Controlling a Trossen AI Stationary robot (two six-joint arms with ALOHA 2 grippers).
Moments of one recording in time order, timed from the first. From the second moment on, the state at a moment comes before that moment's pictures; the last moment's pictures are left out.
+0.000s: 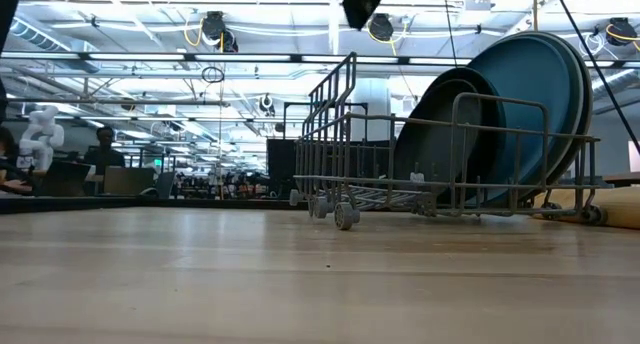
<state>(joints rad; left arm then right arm) -0.05 1.77 1.45 -0.12 0.45 -0.13 0.70 1.26 1.64 -0.92 0.88 -0.11</state>
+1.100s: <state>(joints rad) -0.39 2.42 1.88 0.00 -0.21 -0.89 0.78 1.28 1.64 -0.92 0.57 -0.02</state>
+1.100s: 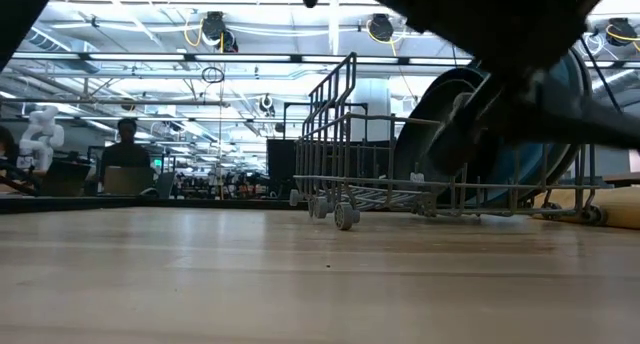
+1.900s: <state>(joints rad) -0.39 2.52 1.88 0.11 -0.19 -1.01 0.81 1.29 1.64 -0.88 0.57 -0.04</state>
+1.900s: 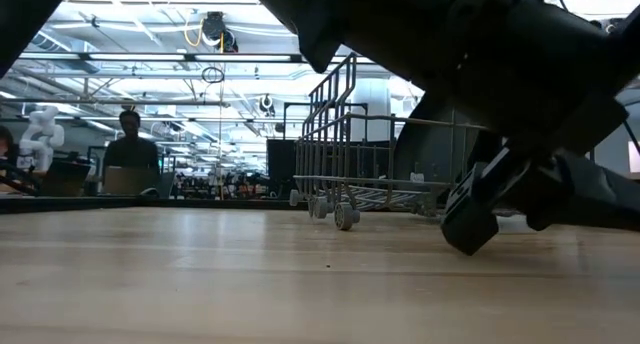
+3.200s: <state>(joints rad) -0.35 2.55 1.88 0.18 -0.22 -0.49 0.81 1.29 1.64 -0.90 0.68 0.02</state>
